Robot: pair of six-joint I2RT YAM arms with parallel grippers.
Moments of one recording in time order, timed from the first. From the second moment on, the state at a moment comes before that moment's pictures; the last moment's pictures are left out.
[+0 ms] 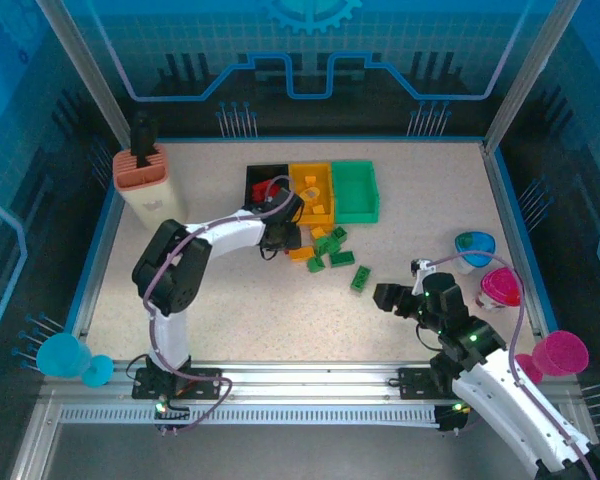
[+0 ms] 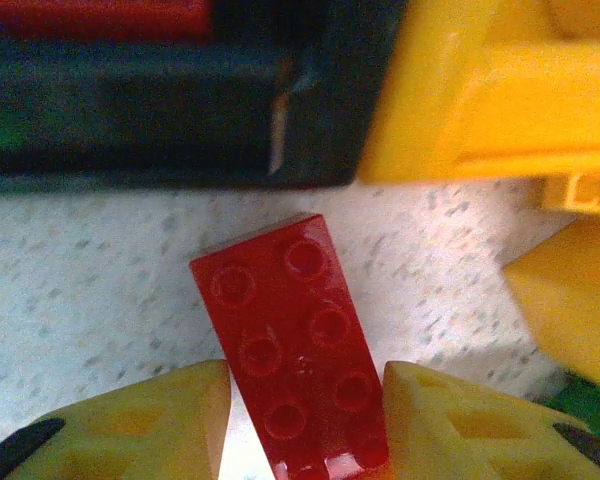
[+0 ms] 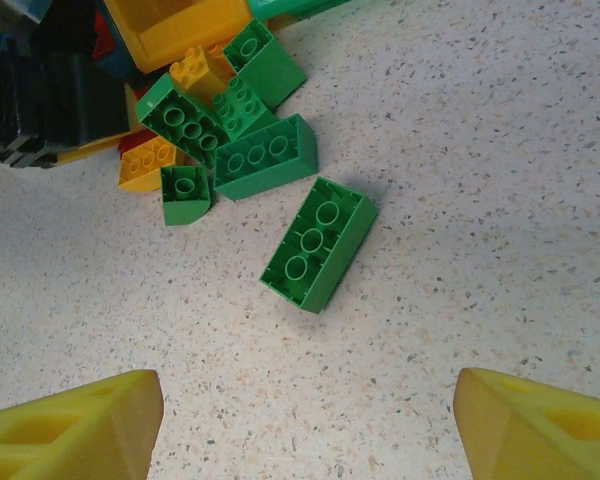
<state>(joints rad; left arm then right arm) -0.54 1.92 1.25 -0.48 -0.09 -0.64 0.46 0.43 0.31 -0.52 -0.08 0.61</state>
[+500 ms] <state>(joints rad) -0.54 1.99 1.36 -0.56 -0.12 -0.63 0.45 0.46 0.31 -0.51 -0.08 0.61</state>
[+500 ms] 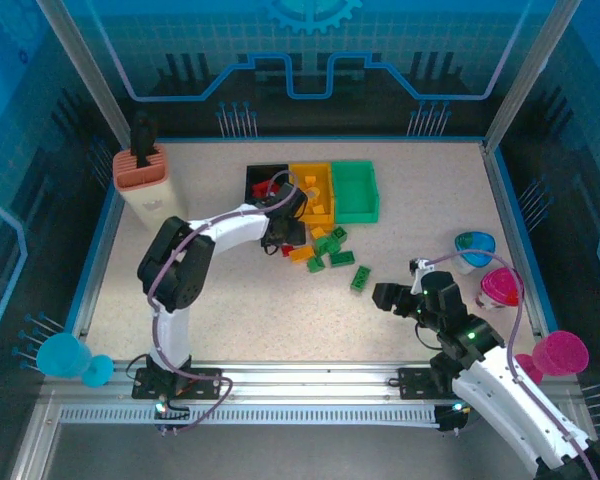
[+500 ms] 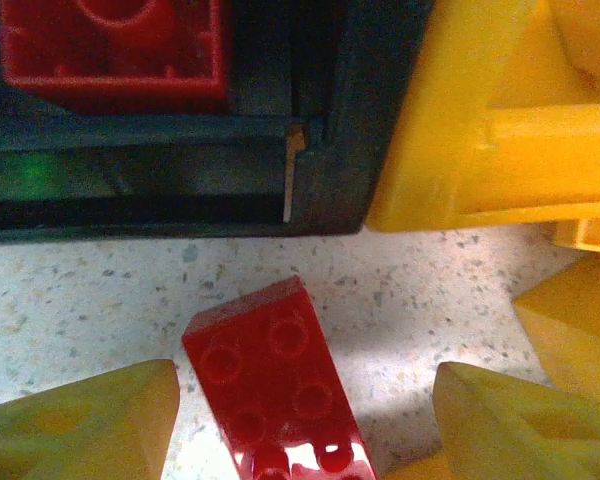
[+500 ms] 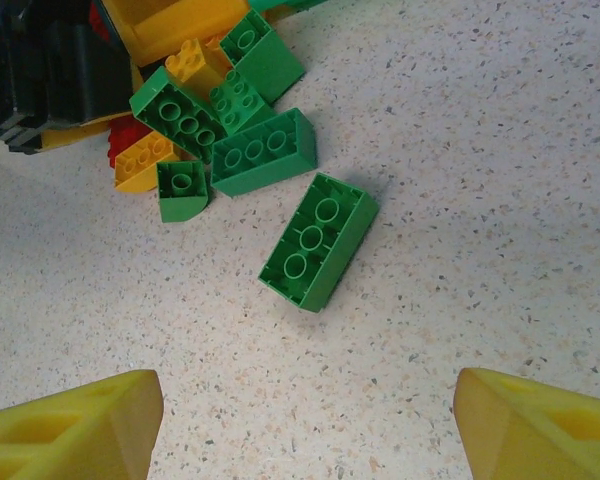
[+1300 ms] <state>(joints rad) -0.54 1.75 1.23 -0.59 -0.17 -0.61 0.45 0.42 0.31 -0.52 -0.08 0.61</state>
